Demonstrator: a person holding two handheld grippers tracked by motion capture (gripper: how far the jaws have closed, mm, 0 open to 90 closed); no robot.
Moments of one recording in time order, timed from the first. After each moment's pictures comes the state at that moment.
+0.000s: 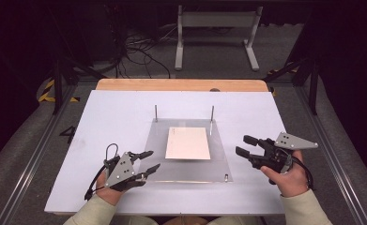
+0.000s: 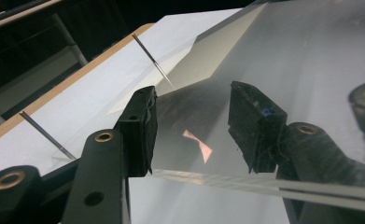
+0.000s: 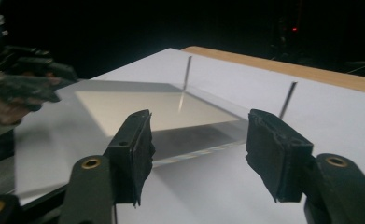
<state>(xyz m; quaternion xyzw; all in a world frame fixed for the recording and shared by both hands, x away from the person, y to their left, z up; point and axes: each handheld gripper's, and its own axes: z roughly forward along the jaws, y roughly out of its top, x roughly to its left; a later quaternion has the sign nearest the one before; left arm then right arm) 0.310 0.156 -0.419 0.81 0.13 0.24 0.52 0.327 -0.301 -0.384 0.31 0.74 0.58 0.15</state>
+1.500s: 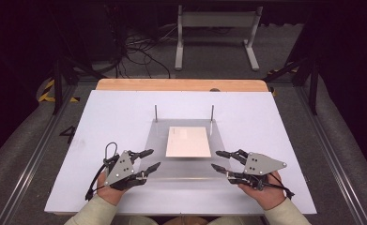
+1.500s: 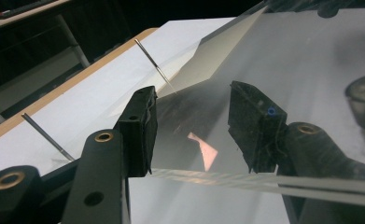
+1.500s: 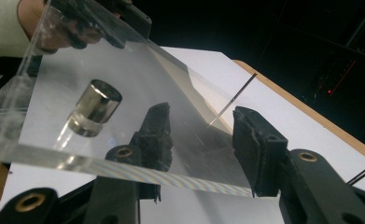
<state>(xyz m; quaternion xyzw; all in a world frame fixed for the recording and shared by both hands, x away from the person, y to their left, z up) 0.311 0.154 -0.415 0.80 0.15 0.23 0.53 0.311 -0.238 -0.404 0.10 0.79 0.55 0.23</state>
